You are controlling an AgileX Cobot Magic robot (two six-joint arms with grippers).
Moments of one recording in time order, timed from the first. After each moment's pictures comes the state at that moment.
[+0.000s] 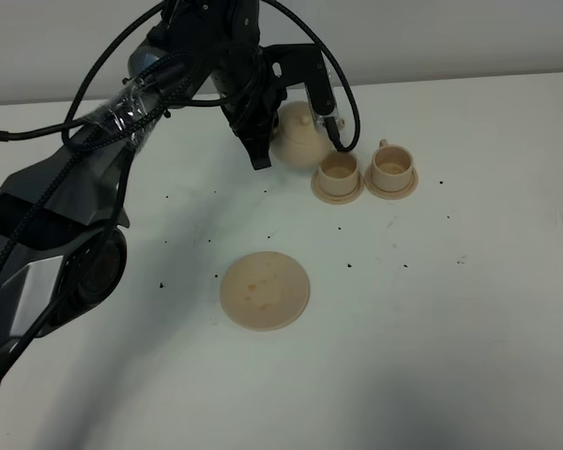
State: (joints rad) left arm -0.46 2.56 -2.51 0.08 1.18 0.96; right arm -0.14 -0.01 -0.49 0.17 1.07 -0.18
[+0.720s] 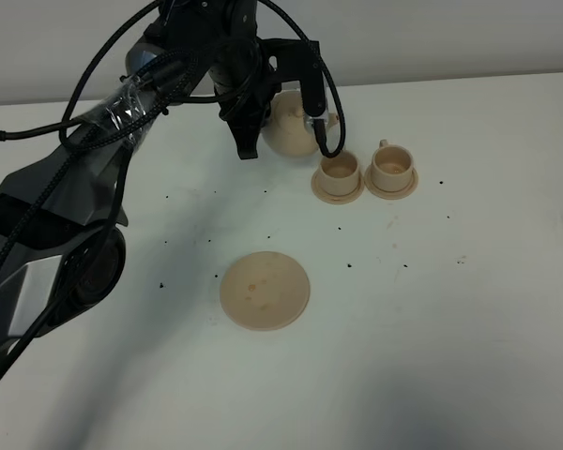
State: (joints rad) left arm -0.46 2.55 -2.52 0.15 1.16 1.07; right arm -0.14 -0.01 -0.49 0.17 1.07 -0.18
